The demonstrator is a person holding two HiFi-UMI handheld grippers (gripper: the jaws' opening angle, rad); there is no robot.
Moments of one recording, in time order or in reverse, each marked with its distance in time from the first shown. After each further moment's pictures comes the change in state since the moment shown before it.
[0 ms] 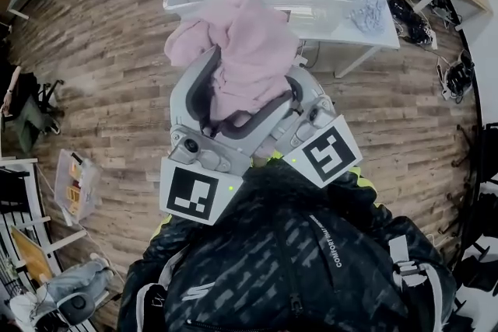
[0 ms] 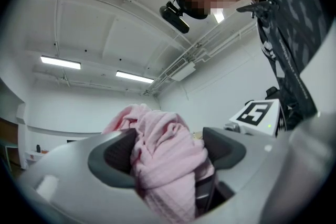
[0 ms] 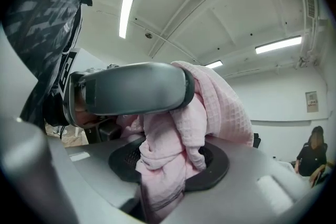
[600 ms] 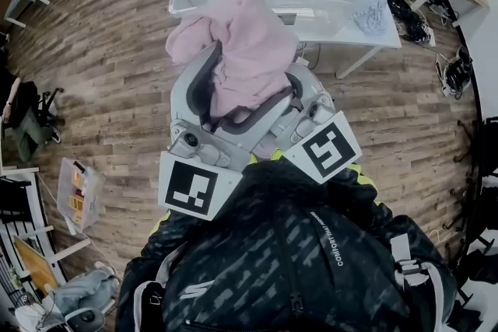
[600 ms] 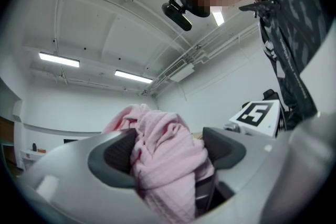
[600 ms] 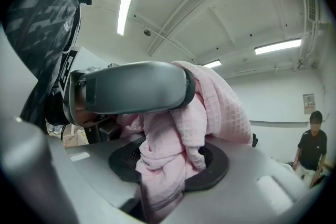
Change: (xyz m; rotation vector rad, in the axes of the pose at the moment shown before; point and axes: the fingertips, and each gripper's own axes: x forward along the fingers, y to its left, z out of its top) left arm -0.010 0.030 -0.009 -0.006 0.000 -0.037; right arm 0.033 0.001 0.001 0.004 0.014 -0.037
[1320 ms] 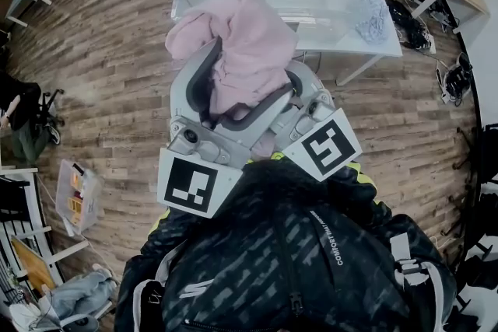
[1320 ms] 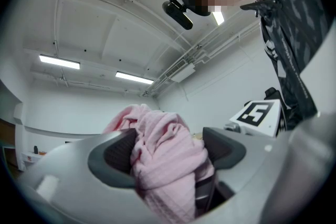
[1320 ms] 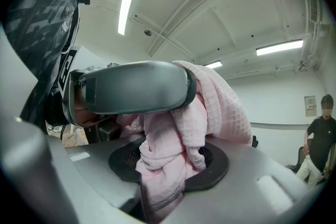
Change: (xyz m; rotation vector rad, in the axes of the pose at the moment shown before) left arm 0.018 0.017 -0.003 0.013 -0.007 0.016; right arm 0.014 -0.022 0.000 -0.014 -0.011 0.005
